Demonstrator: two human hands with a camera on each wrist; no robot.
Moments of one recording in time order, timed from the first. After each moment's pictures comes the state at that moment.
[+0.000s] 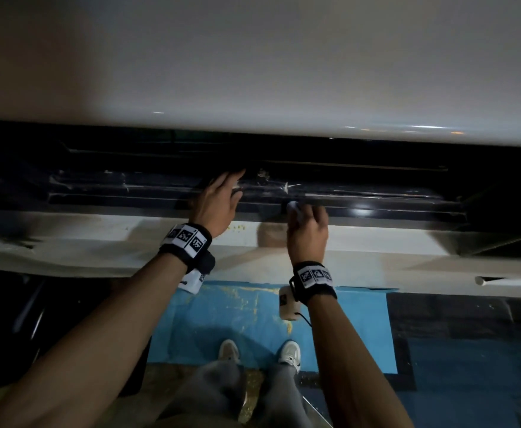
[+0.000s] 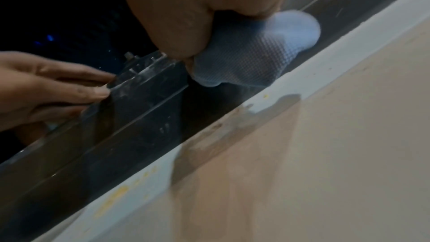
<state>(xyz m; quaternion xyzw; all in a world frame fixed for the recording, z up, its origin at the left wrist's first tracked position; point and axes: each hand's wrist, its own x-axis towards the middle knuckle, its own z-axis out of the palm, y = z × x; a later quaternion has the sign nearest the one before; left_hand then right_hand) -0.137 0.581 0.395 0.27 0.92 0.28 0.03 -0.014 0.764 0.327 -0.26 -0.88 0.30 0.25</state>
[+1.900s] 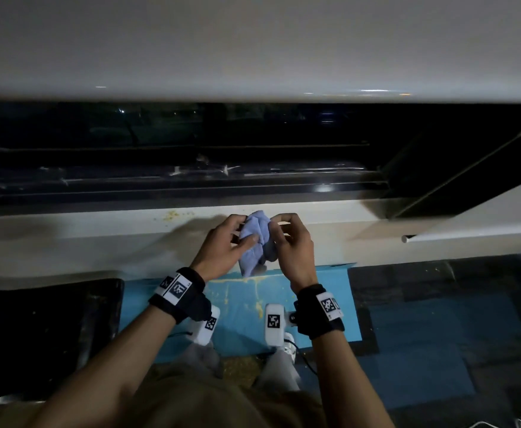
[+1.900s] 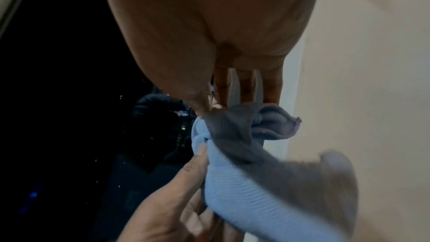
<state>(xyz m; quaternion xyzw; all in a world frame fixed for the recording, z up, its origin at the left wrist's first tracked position) 0.030 0.645 0.400 0.26 0.79 0.50 0.24 0.133 0.800 0.410 -0.29 -0.71 0.62 0.15</state>
